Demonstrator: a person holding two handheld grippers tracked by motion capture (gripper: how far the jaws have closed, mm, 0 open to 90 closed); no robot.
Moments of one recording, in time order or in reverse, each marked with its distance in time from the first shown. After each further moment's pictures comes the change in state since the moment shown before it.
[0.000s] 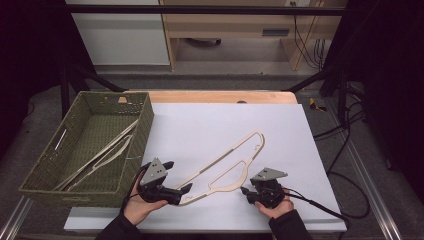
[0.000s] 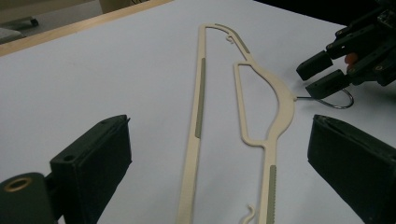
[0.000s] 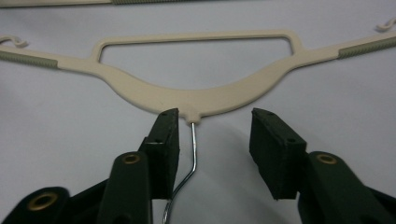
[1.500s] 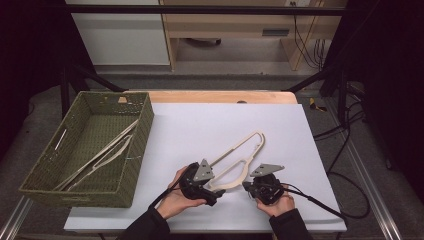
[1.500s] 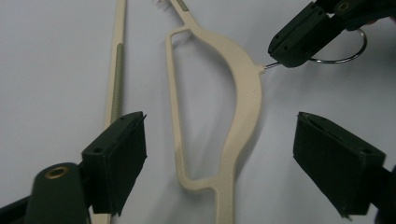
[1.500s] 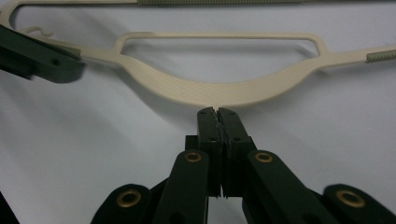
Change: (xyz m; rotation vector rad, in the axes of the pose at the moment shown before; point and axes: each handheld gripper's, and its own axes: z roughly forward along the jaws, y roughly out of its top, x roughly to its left) left arm -0.049 0.024 0.094 0.224 -0.135 0.181; right arm 0.004 0.021 -0.012 0.076 0.051 -0.046
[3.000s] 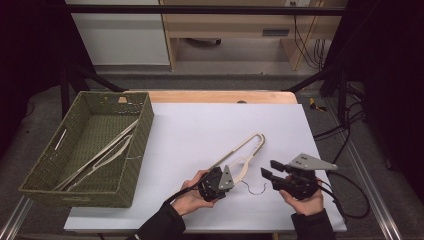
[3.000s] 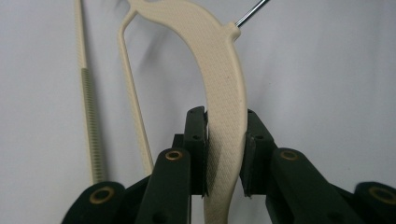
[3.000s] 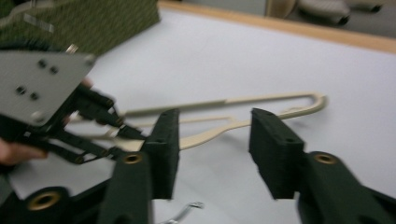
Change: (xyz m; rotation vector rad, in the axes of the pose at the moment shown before) left arm -0.020 0.022 0.026 0.133 0.011 0.248; right arm -0.032 0.004 -0.088 -0.367 -0.036 0.106
